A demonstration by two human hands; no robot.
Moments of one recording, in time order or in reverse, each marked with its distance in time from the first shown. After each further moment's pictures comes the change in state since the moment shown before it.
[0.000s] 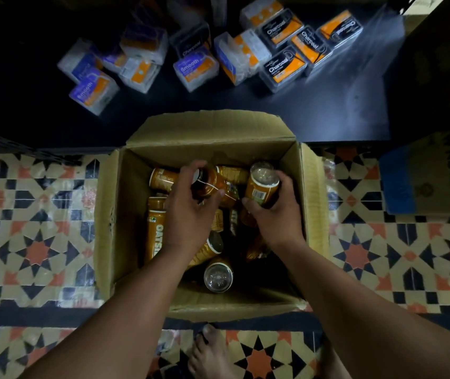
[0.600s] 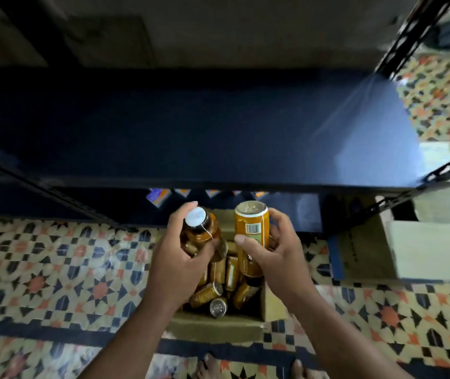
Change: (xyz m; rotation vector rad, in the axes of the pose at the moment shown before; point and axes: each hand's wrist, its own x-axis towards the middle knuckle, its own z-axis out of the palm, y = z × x) left_hand -0.110 0.321 -0.128 0.109 0.082 0.120; right_hand -0.172 -0.308 -0.132 0.213 -0.281 -0.174
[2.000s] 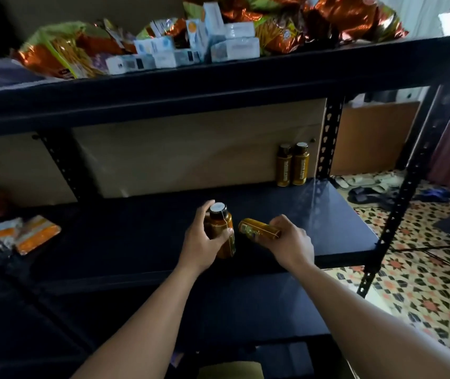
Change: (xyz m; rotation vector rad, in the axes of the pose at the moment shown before) left_hand 0.093 0.431 -0.160 -0.001 -0.018 0.456; right_hand -0.041 -0.447 -0.067 -0.703 0.521 -0.314
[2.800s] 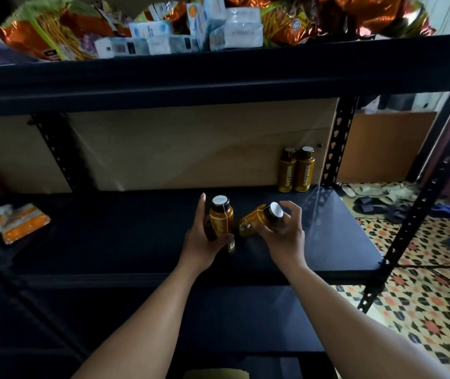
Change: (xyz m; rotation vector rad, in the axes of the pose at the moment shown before) left_hand 0.030 -0.023 0.036 -0.079 0.017 -0.132; right_hand 0.045 0.008 0.018 0.556 0.110 -0.087
